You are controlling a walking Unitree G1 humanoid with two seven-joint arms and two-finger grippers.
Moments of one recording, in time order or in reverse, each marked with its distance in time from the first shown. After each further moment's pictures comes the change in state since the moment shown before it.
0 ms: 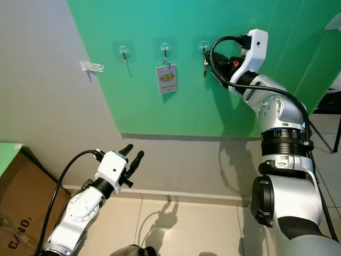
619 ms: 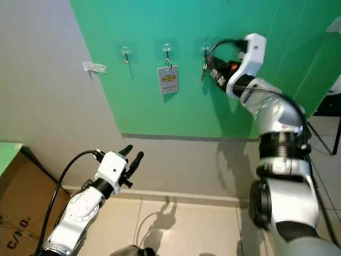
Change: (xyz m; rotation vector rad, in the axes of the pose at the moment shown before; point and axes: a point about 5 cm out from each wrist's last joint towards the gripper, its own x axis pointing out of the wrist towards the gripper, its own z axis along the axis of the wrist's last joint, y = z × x) left arm -0.001 0.001 -0.004 0.003 0.020 -0.001; right arm 0.001 0.006 -0.010 -0.095 0.052 -0.053
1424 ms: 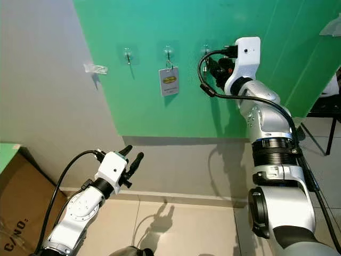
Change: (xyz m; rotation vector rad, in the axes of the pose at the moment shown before) left arm 0.001 0.000 -0.001 0.017 0.010 -0.007; right arm 0.001 -0.004 -0.003 -0.198 -0.036 -0.189
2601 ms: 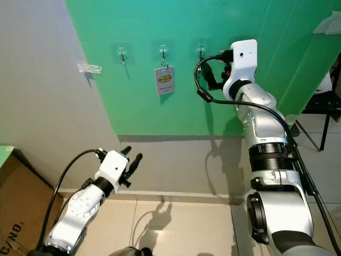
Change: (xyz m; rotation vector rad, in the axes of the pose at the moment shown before) left arm 0.005 0.006 -0.004 0.011 0.054 0.010; right arm -0.003 0.004 -0.005 -0.116 -0.040 -0.052
